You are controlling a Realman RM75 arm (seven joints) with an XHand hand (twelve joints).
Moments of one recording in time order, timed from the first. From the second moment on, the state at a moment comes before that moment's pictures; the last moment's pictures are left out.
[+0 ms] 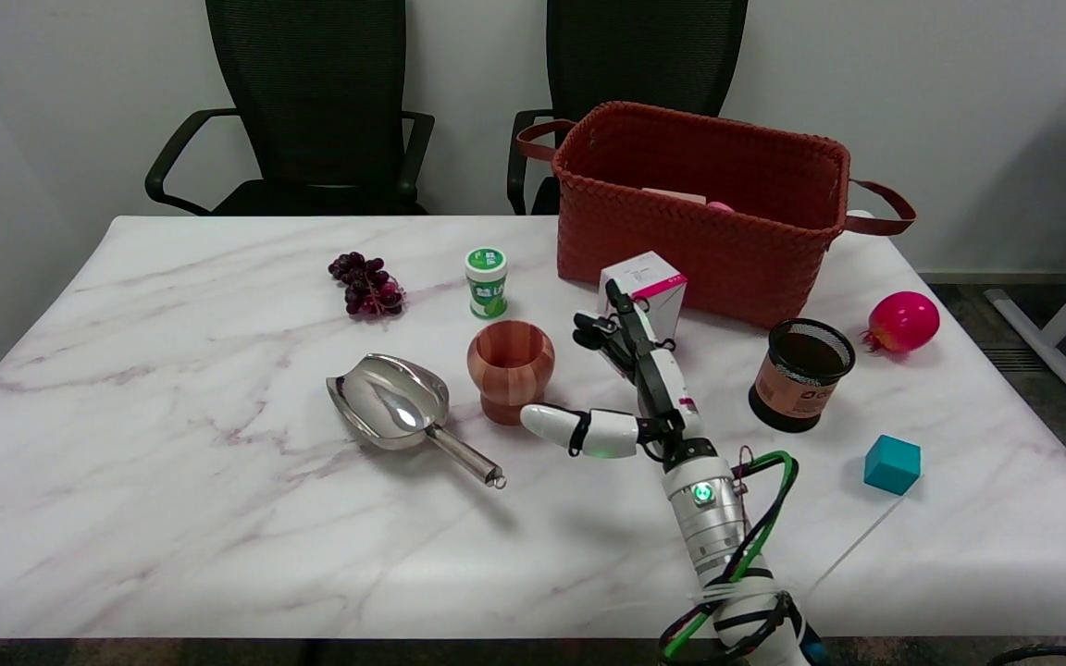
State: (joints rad) arm -0.09 -1.24 -2.28 1.31 1.12 1.06 0.60
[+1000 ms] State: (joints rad) arm 0.03 -1.28 -2.29 1.20 1.13 0.93 0.67
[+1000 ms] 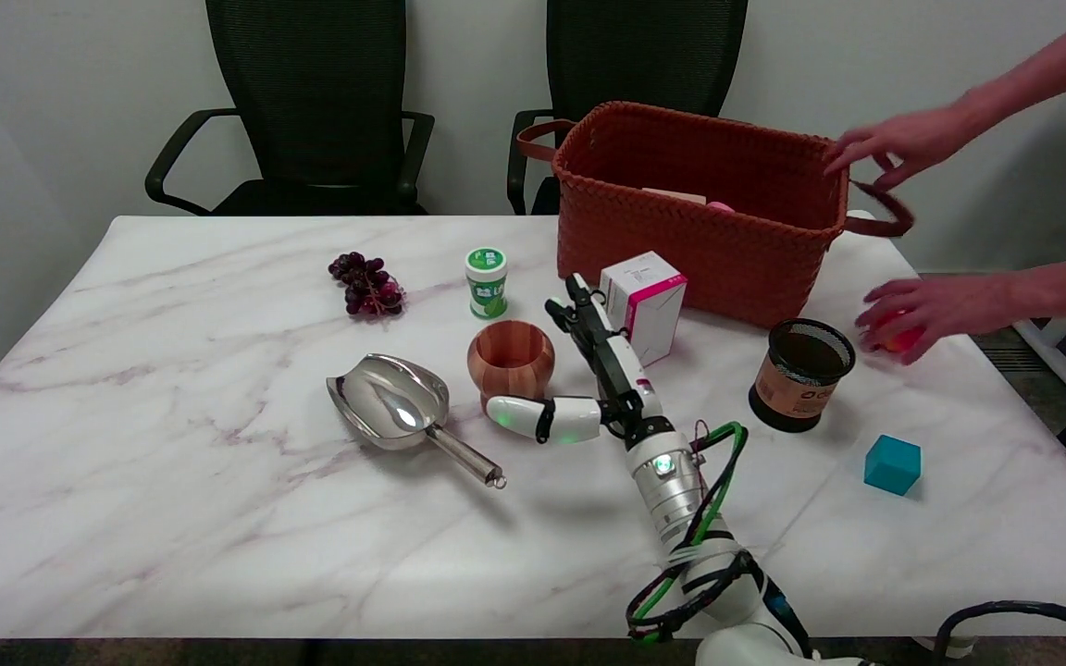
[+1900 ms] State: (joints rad) arm 0.12 -1.31 -2.29 1.10 1.13 0.85 0.73
